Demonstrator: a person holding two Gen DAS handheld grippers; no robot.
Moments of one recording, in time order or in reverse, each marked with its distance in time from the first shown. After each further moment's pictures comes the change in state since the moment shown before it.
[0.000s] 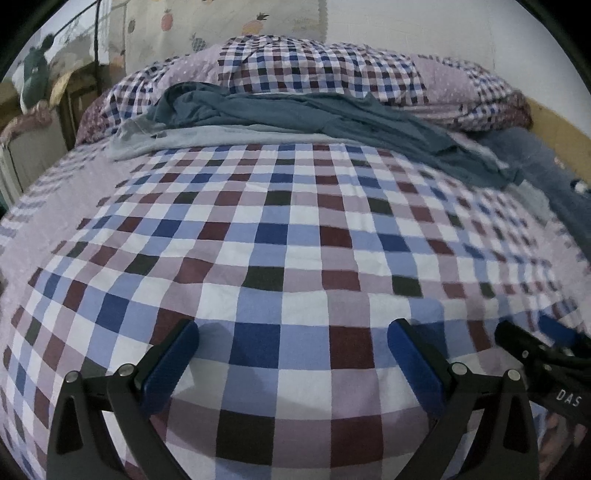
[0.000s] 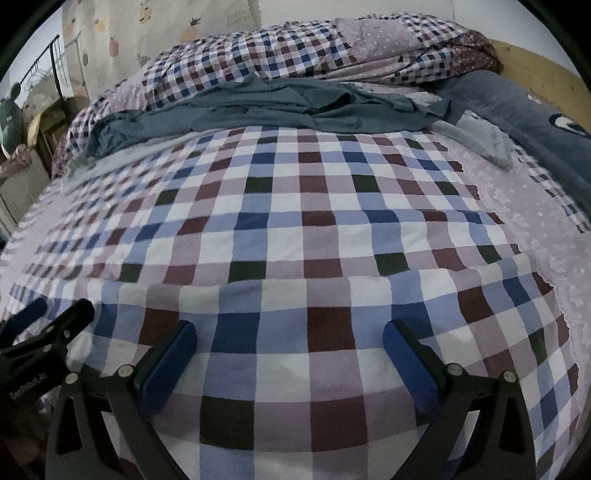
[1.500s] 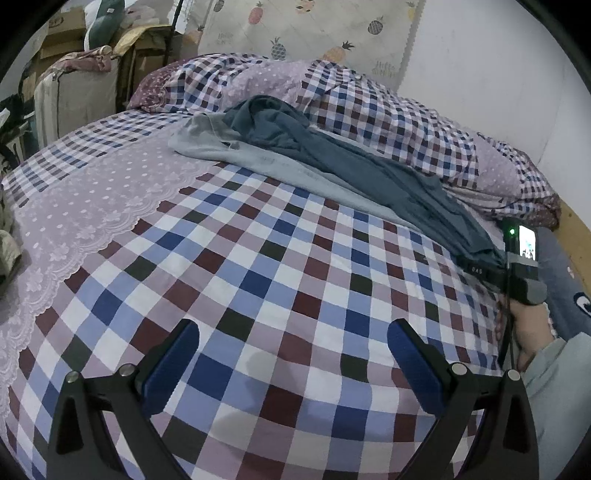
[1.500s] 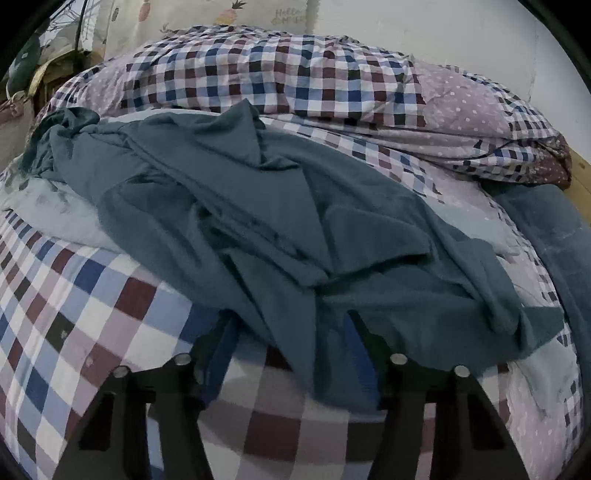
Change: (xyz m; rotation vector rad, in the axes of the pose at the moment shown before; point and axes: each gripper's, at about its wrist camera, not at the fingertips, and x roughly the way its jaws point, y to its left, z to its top) left arm -0.017 0.085 0.037 -0.287 -0.084 -0.007; right arm 0.180 0.014 0.228 -0.311 -0.064 -0.104
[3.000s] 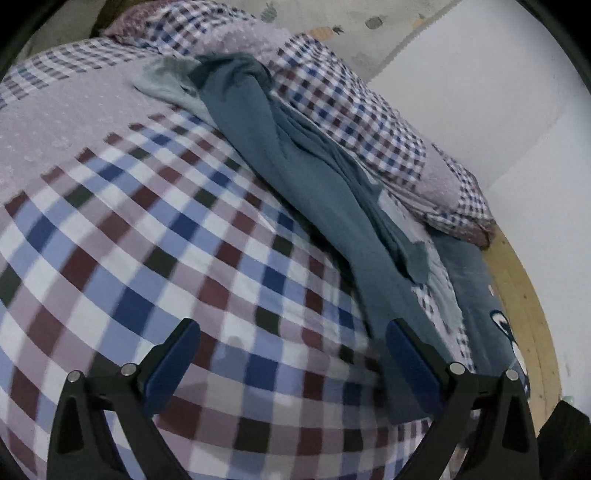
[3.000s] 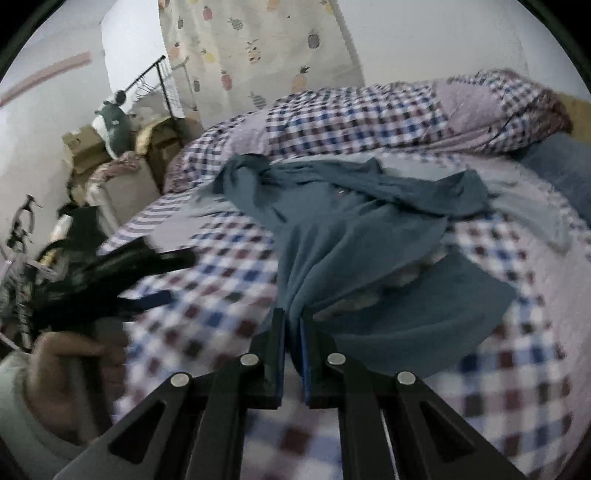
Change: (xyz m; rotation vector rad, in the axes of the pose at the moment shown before) left arm 0.000 0.007 -0.006 -0.161 0.155 -0.339; right arm -0.314 0.087 -0.184 0.157 -0.153 0.439
